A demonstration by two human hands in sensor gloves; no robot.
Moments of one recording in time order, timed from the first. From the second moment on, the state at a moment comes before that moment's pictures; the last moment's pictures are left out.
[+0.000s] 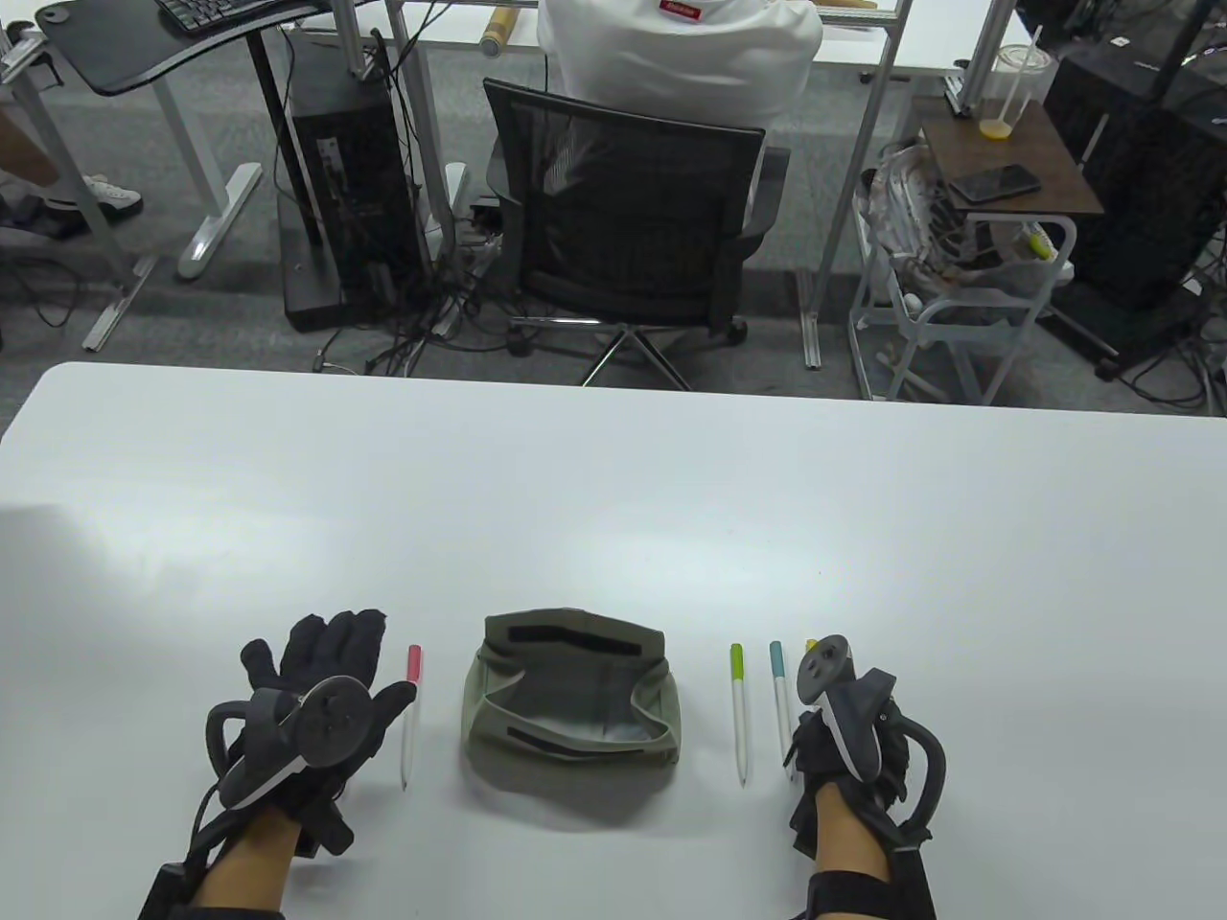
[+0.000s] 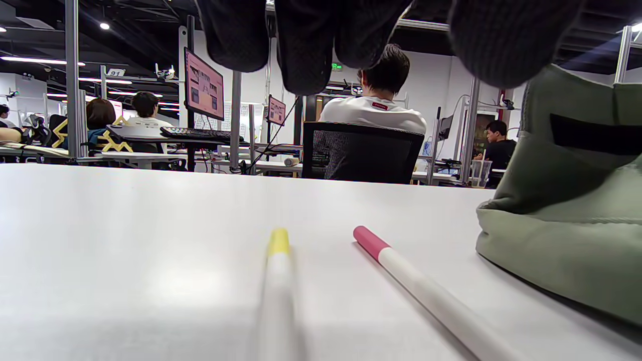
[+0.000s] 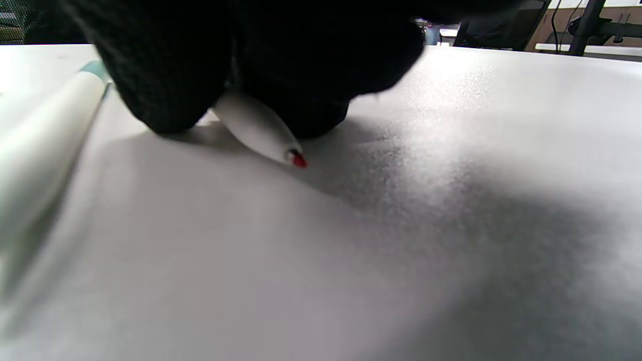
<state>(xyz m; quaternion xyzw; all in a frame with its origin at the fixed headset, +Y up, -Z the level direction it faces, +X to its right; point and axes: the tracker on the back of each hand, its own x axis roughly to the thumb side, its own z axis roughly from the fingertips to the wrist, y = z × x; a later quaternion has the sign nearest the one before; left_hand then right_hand) -0.280 -0.721 -0.300 0.05 -0.07 0.03 1.00 0.197 -0.761 -0.327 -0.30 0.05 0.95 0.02</state>
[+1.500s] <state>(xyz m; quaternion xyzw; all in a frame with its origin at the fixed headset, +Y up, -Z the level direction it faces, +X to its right) -0.367 -0.711 -0.305 0.04 0.01 0.00 1.00 0.226 -0.666 -0.305 -0.20 -0.08 0.97 0.06</state>
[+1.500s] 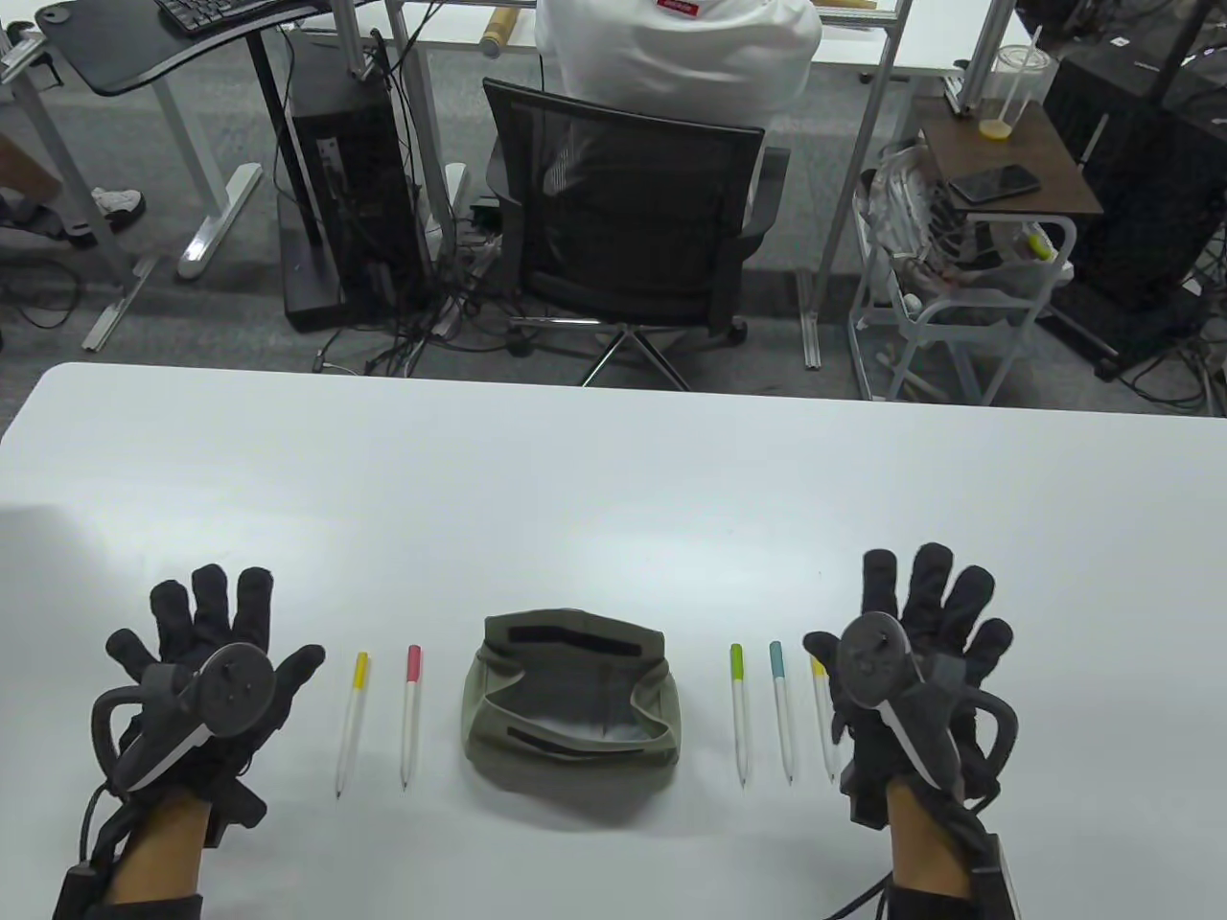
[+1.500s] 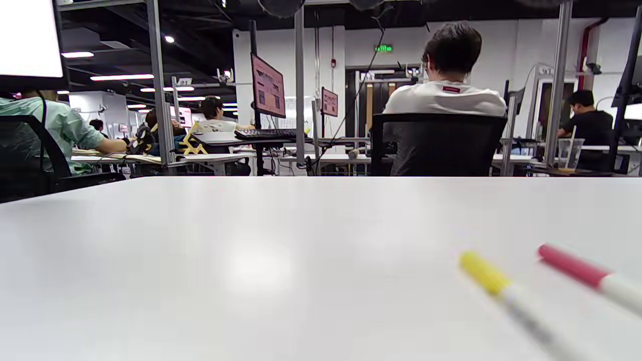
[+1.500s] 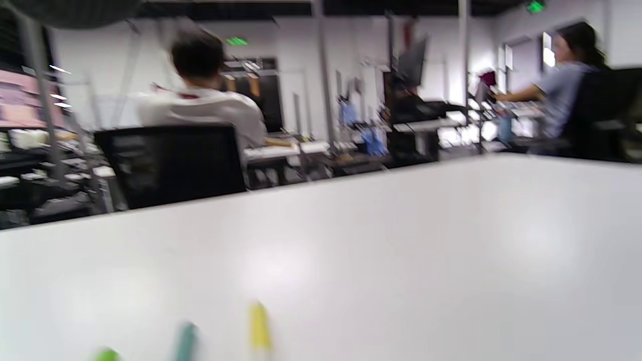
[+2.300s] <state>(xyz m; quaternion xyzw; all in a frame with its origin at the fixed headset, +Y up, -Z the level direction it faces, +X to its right) -0.373 -0.738 -0.316 -0.04 0.02 0.01 1.00 0.261 -0.718 -0.312 -0.25 -0.02 0.97 0.01</state>
